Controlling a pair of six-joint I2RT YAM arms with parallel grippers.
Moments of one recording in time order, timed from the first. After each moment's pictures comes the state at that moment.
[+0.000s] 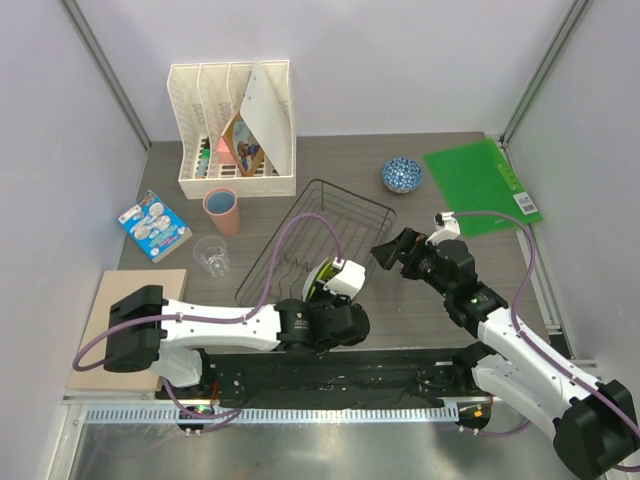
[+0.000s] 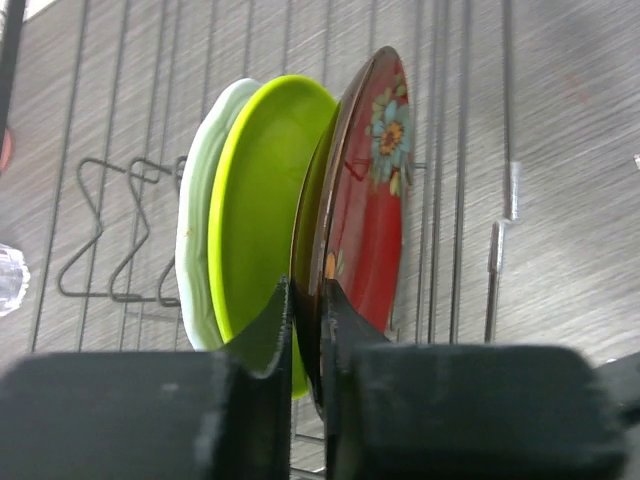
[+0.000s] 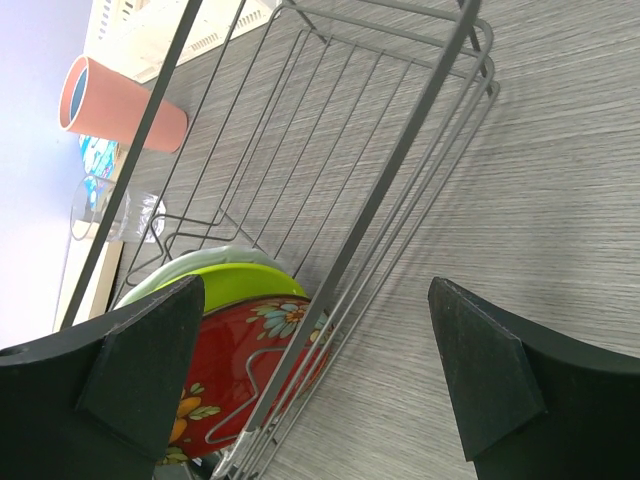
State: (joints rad) left arm -1.43 1.48 1.00 -0.47 -0.91 -0.58; right arm 0.46 0.81 0.43 0.03 -0.04 0.73
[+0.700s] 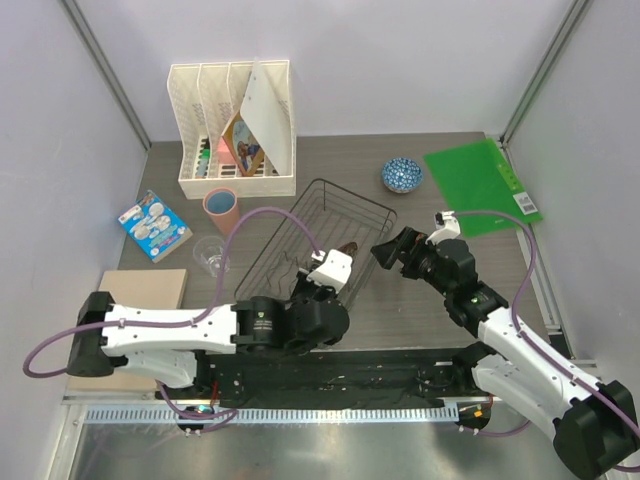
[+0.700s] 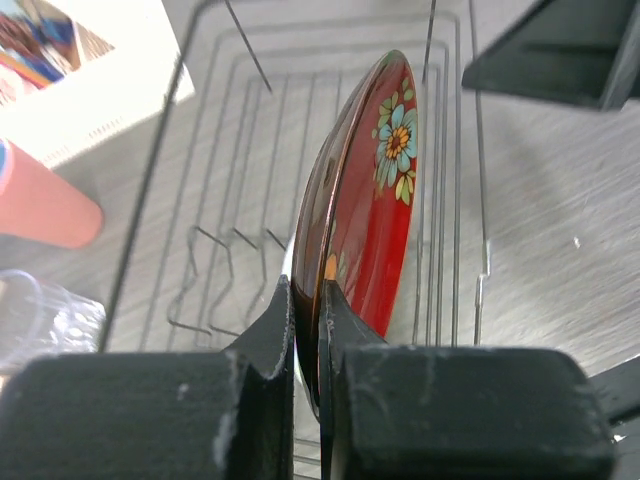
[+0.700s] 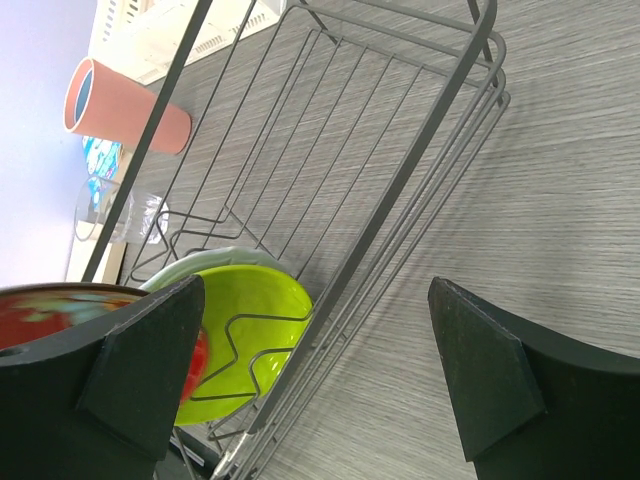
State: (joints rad) left arm -1.48 1.27 1.04 -0.49 -1.06 -0.44; right arm 0.46 0.81 0.43 0.03 -0.05 0.73
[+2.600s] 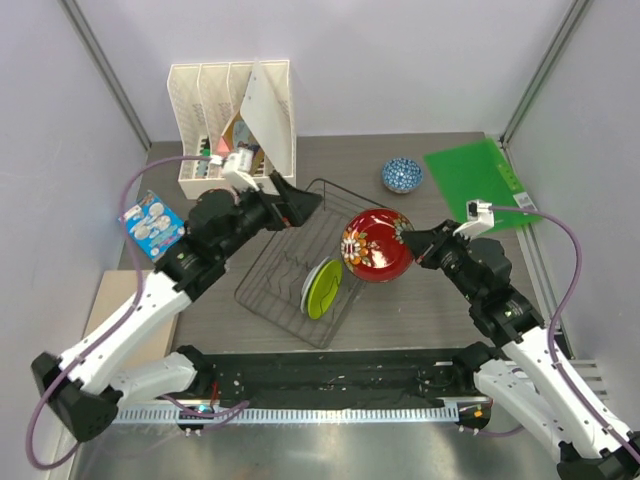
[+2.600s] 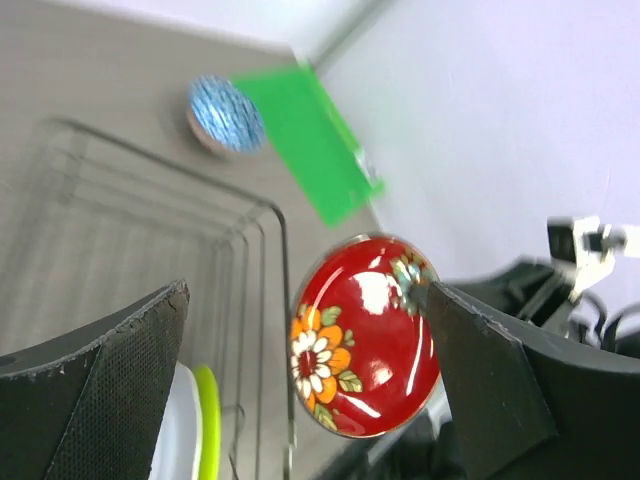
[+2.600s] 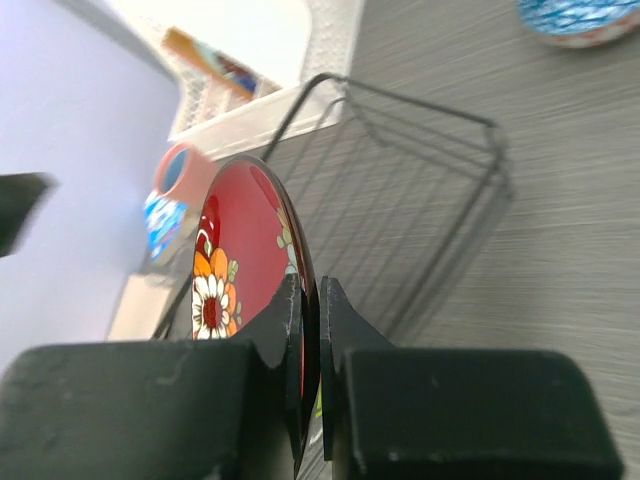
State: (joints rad) left arm -0.69 1.08 1.05 -0.09 0.04 -0.71; right arm 0.46 0.60 0.63 -0.19 0.01 0.71
